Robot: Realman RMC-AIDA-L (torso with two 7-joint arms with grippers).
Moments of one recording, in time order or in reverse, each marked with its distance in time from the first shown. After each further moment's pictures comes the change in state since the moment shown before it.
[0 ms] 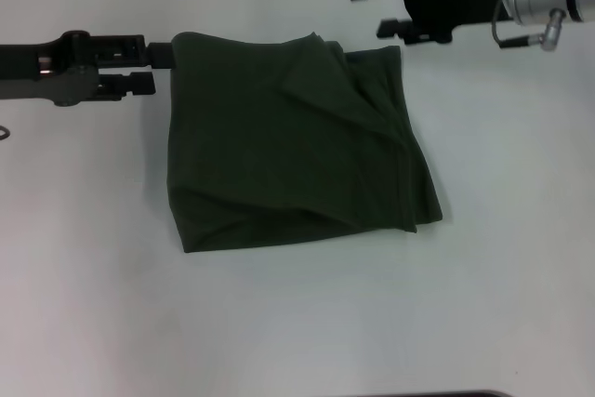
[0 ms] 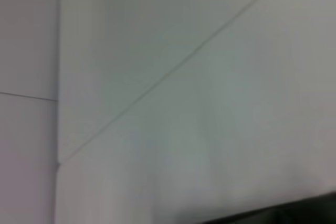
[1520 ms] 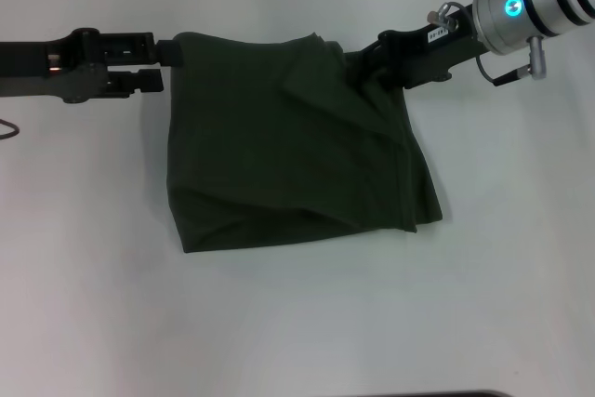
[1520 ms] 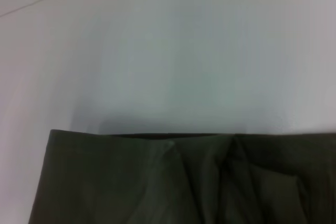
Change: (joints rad) left arm -0.012 -0.009 0.003 -0.006 -0.001 -0.010 0.009; right arm 0.057 0.034 -0.215 -0.096 -0.246 -0.038 0.014
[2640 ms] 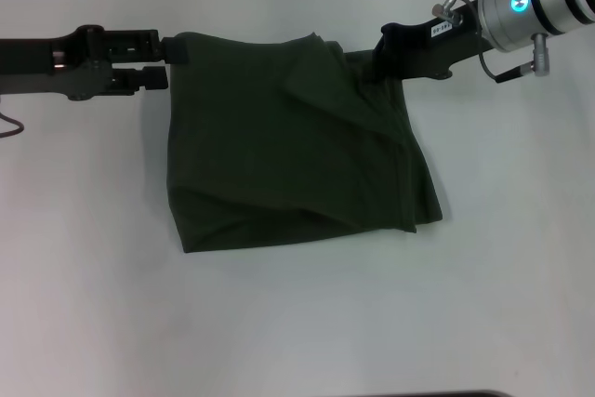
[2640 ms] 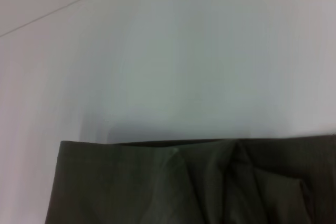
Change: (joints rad) left arm -0.008 -0.004 -0.003 -0.003 0.000 0.000 0.001; right arm -0.003 -0.003 0.053 0.007 0.004 -0.016 0.000
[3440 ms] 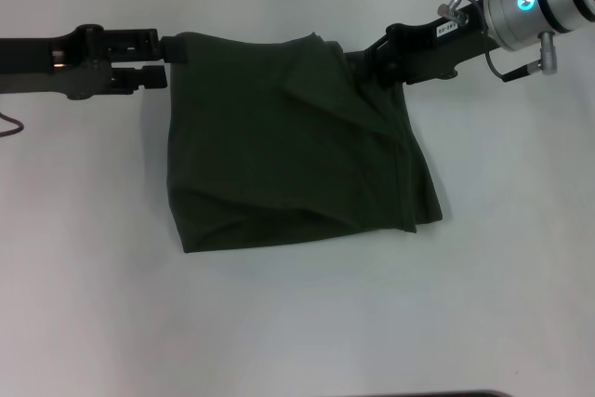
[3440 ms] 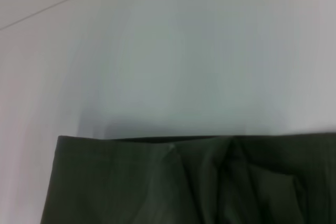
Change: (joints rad) left arm 0.000 0.000 -0.001 0.000 0.000 -0.004 0.001; right arm 0.000 -0.011 -0.003 -0.001 -0.003 -0.017 -0.008
